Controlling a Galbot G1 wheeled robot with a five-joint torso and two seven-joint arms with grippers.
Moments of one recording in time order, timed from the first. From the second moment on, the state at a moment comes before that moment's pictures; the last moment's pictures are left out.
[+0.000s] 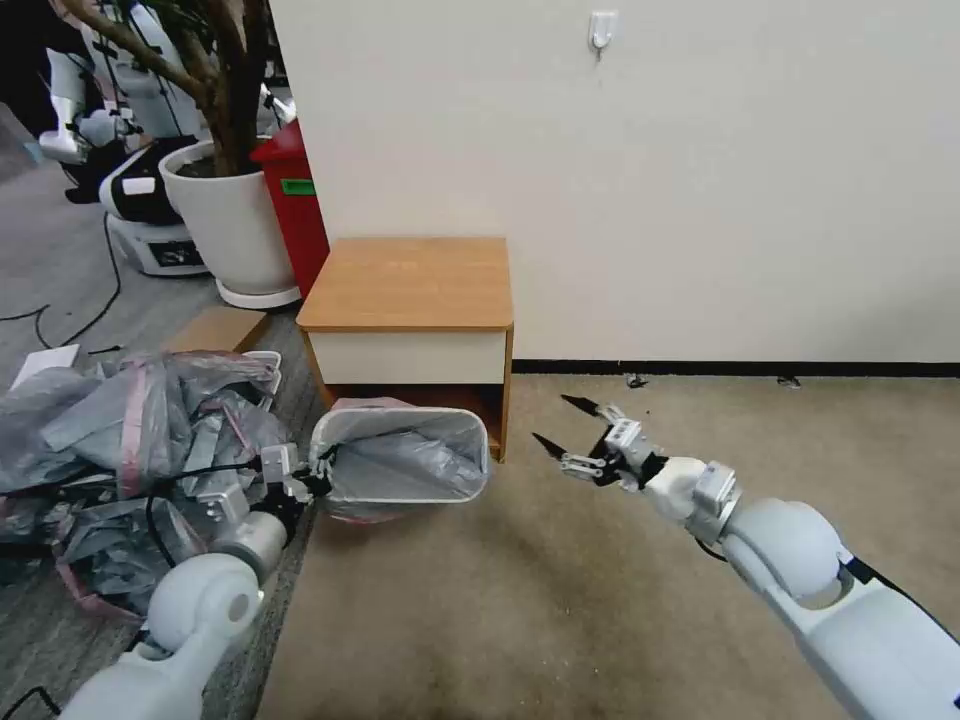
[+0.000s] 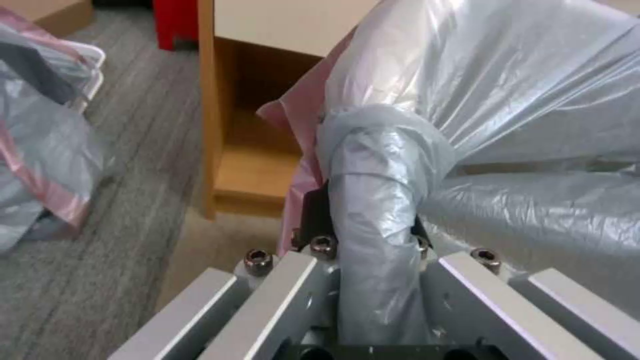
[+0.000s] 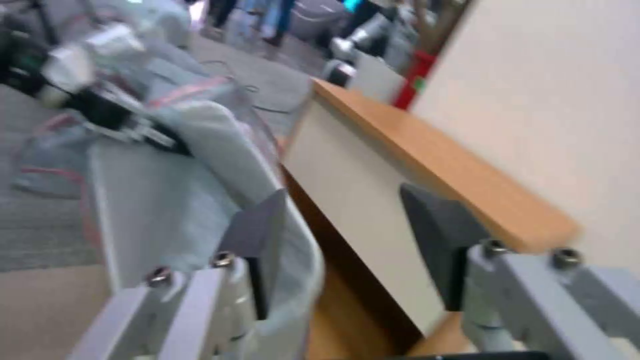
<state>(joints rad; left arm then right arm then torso) 1.42 -1.02 -0.46 -2.00 -0.77 0.30 -0.22 -1.17 0.89 0.21 2.08 0.10 0.00 -0.42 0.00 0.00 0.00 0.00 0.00</state>
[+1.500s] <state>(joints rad) 1.51 -1.19 -0.37 -2.09 -0.36 0.24 -0.16 -0.95 0.99 -0.08 1.86 -0.12 -0.19 -0.61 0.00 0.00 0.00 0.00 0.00</state>
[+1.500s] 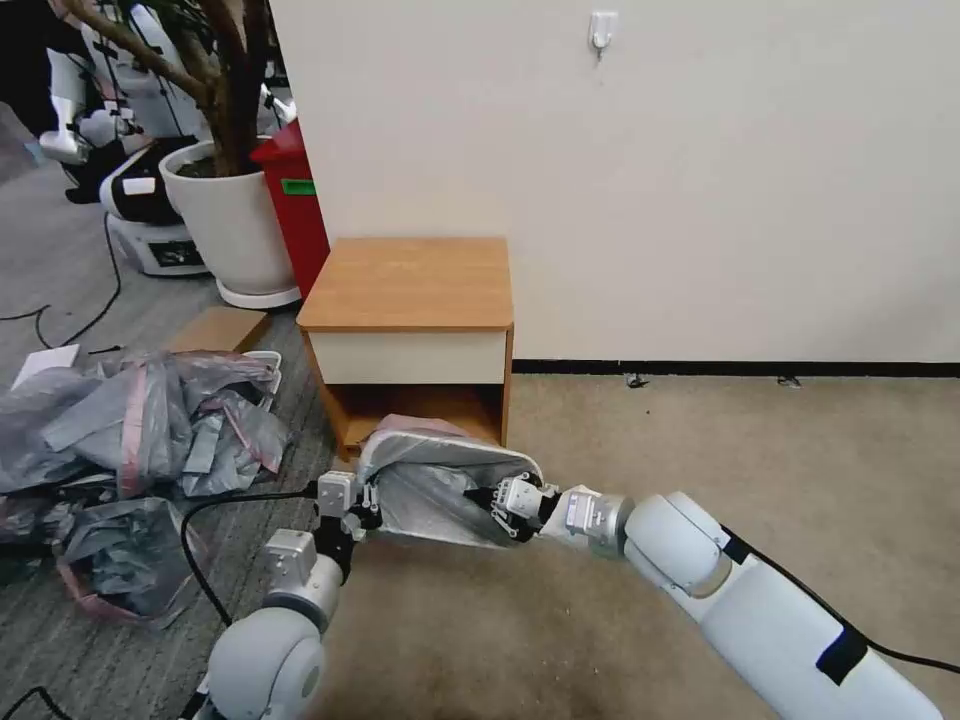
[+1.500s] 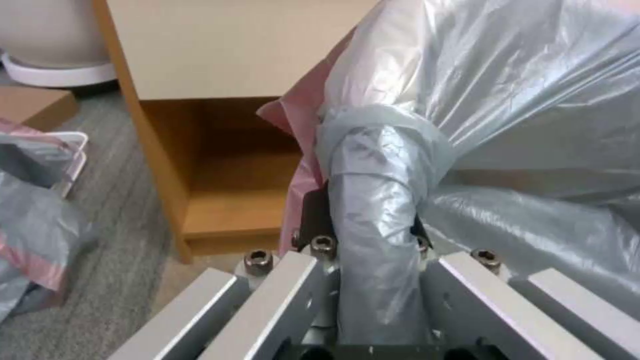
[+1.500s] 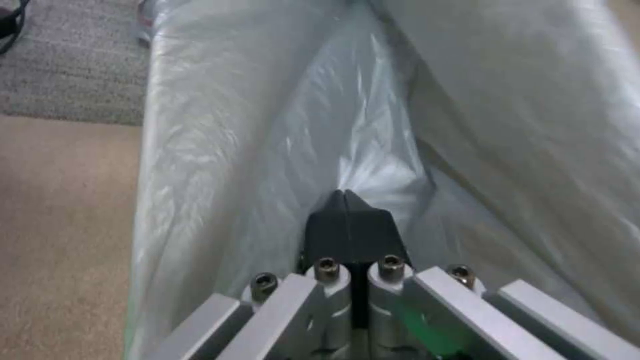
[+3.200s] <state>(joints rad) 1.47 -1.32 -0.22 -2.04 -0.23 0.24 -0.18 -0.85 1.10 -0.20 1.66 -0.38 -0.46 -0.49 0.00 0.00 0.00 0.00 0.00</state>
